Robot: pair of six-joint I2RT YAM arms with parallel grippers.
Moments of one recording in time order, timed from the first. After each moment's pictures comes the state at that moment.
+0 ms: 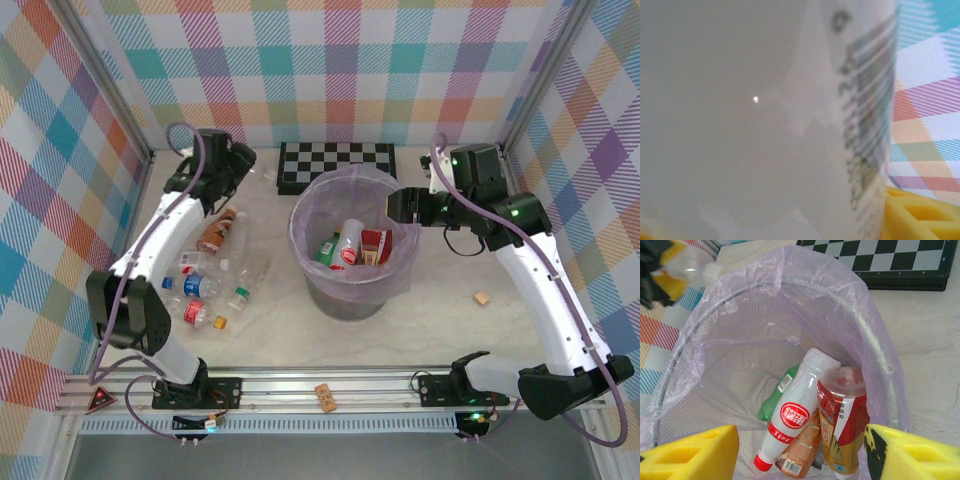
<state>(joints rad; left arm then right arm) -0.21 1.56 1.48 -0.50 -0.08 -0.96 0.36 1.23 1.56 -1.07 -0.30 0.33</state>
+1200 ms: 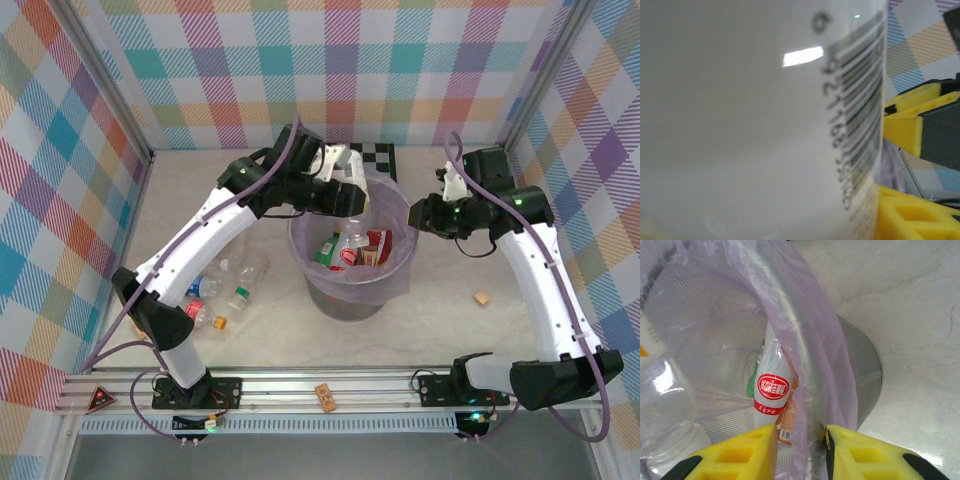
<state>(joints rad) -0.73 1.72 1.96 -0.99 0.37 -0.45 0.22 1.26 1.52 -1.23 -0.43 0.39</state>
